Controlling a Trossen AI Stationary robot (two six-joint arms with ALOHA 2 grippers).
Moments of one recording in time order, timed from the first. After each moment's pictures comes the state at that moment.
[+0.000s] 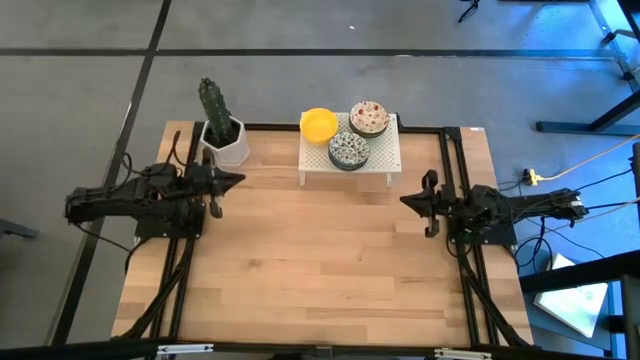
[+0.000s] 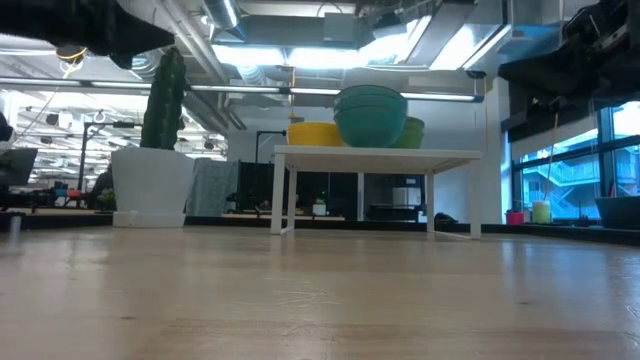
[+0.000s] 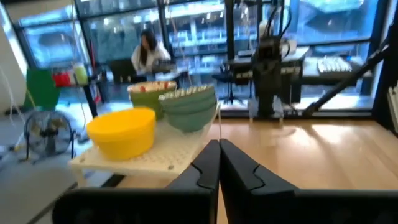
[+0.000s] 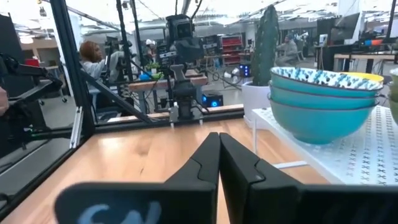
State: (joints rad) left arm 0.09 0.17 0.33 -0.15 -0.20 0.08; right arm 0.10 0.16 0.01 0.25 0.21 0.06
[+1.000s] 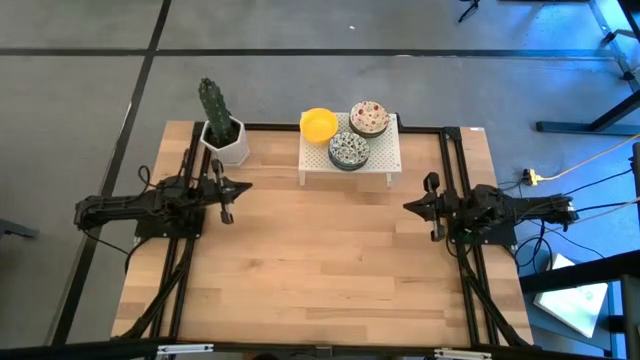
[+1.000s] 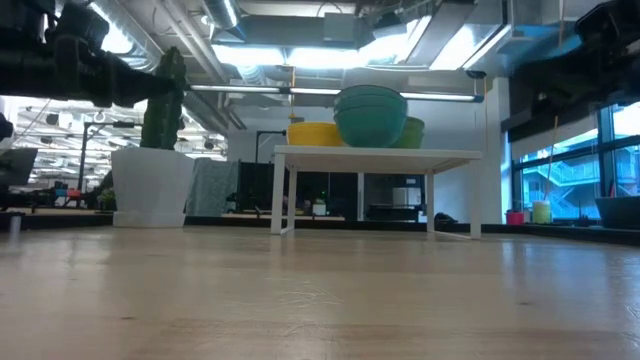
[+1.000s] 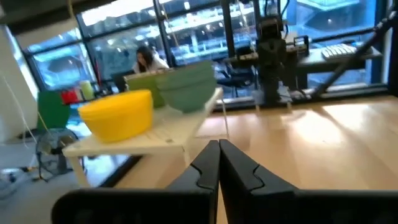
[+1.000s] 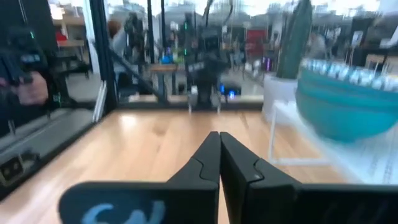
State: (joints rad) left arm 0.11 0.00 0.01 0.07 -0.18 0.20; right arm 0.09 0.00 0.03 0.03 0.09 -0.01
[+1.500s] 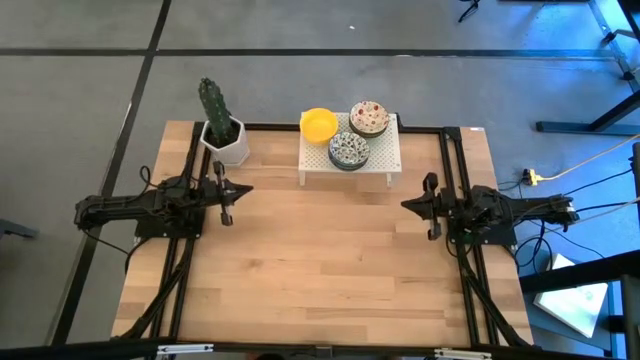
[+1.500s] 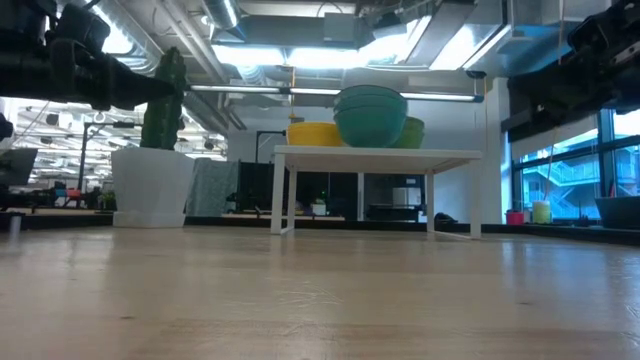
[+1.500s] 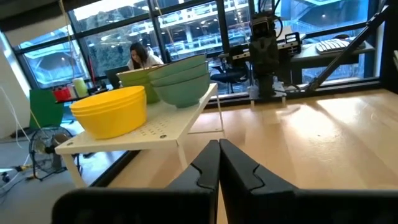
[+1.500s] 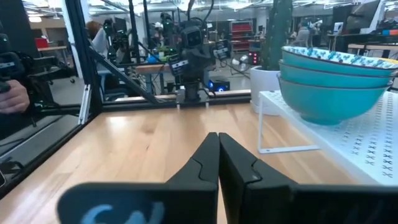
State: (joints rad) left arm 0.11 0.00 0.01 0.04 -0.15 0.19; right arm 0.09 0.01 0.01 0.04 0.15 0.04
